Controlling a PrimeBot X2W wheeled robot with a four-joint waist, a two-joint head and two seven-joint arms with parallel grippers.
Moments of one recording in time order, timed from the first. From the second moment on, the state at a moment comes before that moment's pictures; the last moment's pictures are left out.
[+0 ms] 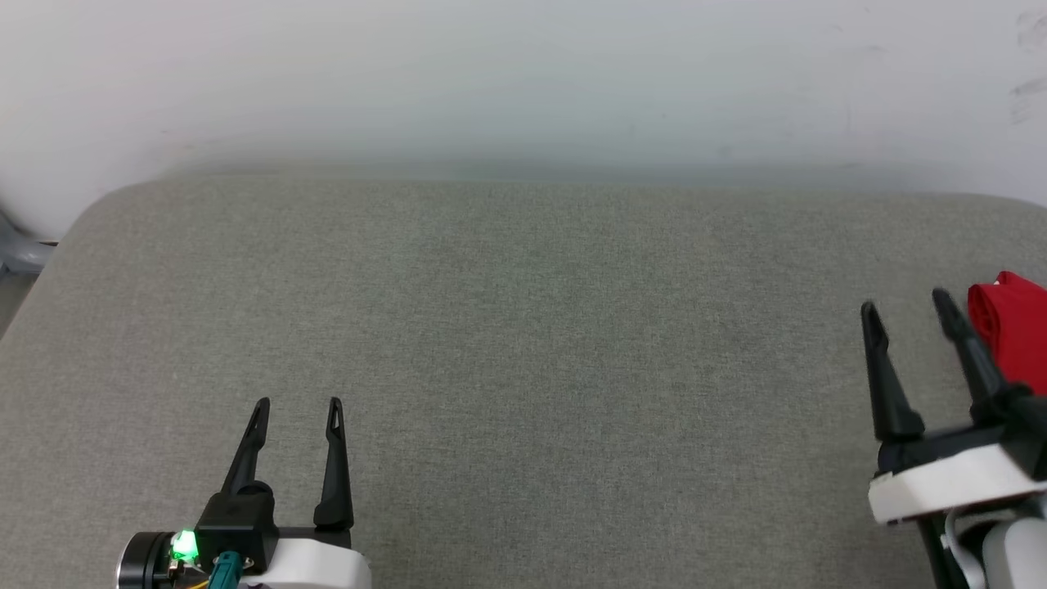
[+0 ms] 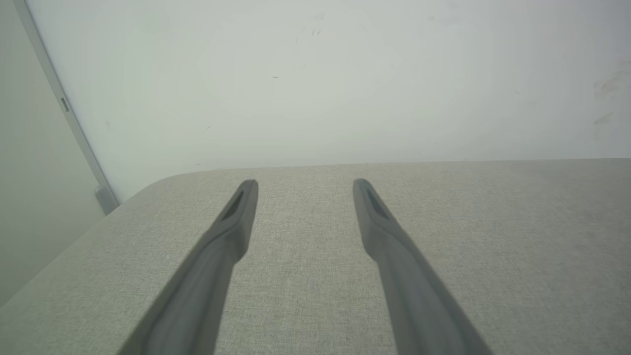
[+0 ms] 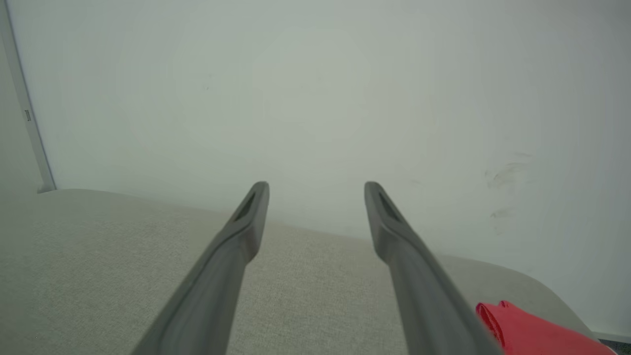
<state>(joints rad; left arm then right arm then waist) 0.06 0.10 -0.07 0.01 -0.06 0.09 -0.26 -0.13 -0.20 -0.02 0.07 0.15 0.13 -0.25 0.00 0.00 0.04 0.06</state>
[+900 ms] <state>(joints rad) 0.12 0.08 -0.06 0.02 -0.07 0.02 -0.26 0.16 -0.09 -0.08 0.01 0.18 0.13 -0.25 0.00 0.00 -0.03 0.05</state>
